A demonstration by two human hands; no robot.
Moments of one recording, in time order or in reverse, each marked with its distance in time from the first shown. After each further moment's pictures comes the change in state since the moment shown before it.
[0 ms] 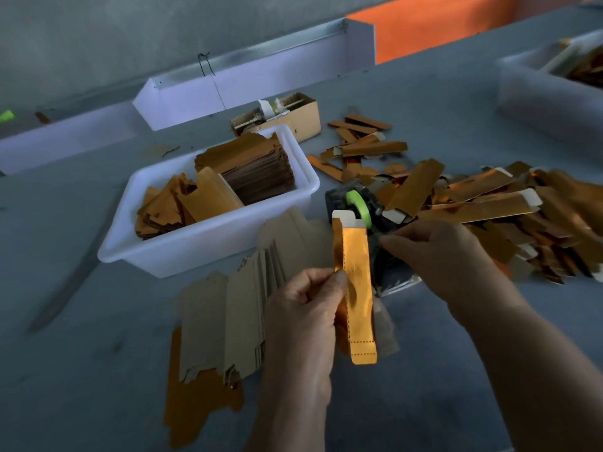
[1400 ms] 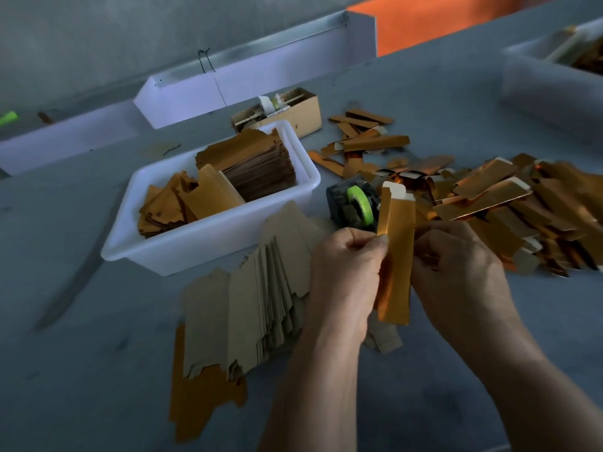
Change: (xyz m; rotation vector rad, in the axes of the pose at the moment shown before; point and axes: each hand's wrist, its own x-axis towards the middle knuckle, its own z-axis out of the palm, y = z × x) left_hand 0.026 0.011 0.039 0.137 -0.163 -0.037; right_hand -0.026 0.016 0.010 -0.263 0.284 -0.218
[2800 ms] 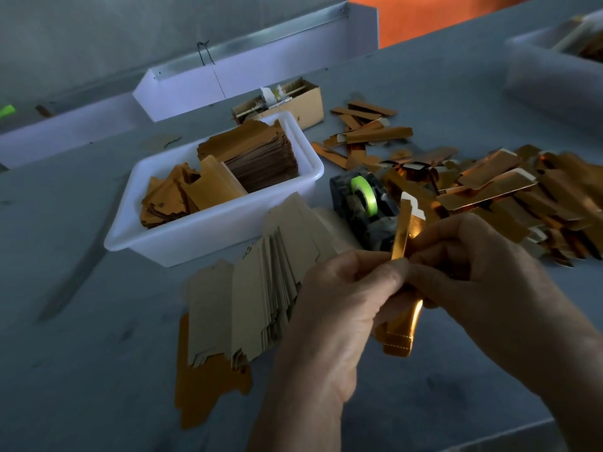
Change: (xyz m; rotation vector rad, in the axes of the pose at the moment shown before) left_hand -0.039 -0.009 -0.028 -0.246 -0.289 -0.006; right_hand -0.023 -0.025 -0.043 0.361 -0.300 0.038
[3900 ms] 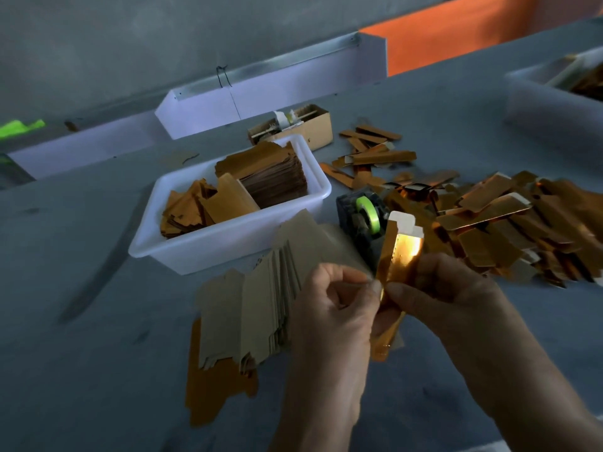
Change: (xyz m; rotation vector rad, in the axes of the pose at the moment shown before) left_hand -0.017 0.000 0.009 0.061 0.378 0.119; right_hand -0.009 0.002 0.016 0.347 0.007 0.169
